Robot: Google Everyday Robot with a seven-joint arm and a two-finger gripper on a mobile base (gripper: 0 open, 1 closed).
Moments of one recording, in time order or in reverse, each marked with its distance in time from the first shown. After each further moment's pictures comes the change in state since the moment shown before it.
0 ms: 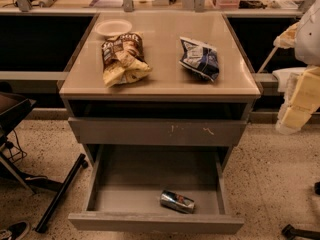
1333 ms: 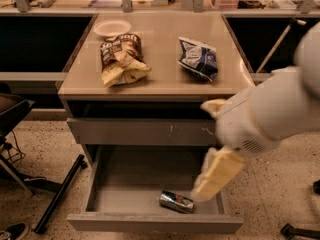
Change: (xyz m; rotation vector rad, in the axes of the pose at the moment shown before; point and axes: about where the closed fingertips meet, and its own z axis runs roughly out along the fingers) arm -0.089 0.111 0.100 -0.127 -0.336 -0.011
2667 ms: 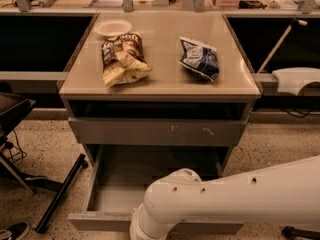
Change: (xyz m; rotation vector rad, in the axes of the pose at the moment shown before) arm 0.030 0.178 0.320 -0.391 0.095 -0.029
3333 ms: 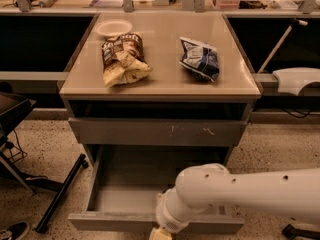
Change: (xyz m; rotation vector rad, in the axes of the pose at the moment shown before) arm 0.048 -0.049 -0.018 0.067 -0.053 0.137
